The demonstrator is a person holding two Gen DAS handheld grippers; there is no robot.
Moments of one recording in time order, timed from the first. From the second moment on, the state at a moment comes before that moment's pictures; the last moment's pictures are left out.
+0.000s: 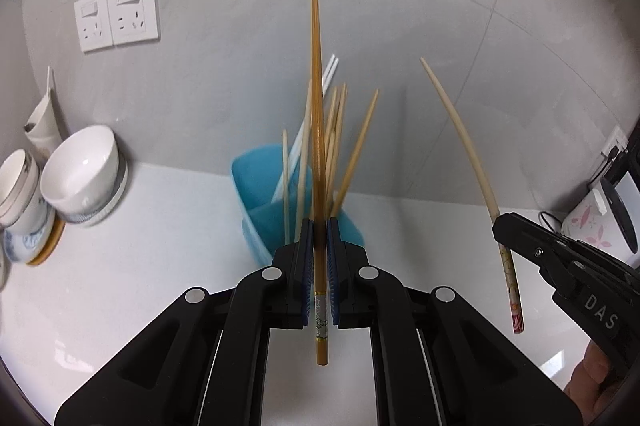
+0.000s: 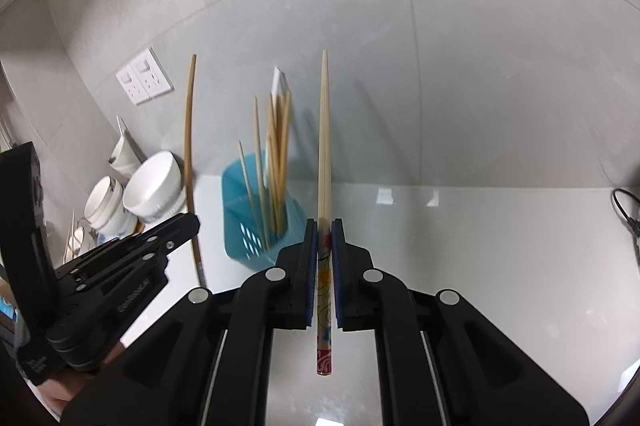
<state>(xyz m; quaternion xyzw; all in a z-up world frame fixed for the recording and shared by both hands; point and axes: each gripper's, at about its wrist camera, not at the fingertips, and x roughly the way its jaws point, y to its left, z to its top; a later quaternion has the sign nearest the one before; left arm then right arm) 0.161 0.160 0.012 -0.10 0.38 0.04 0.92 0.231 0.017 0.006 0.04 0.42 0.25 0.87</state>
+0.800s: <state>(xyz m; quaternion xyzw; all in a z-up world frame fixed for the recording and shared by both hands) 0.221 0.169 -0.046 -0.09 0.29 0.00 0.95 0.250 0.034 0.007 0.05 0.40 0.26 0.88</state>
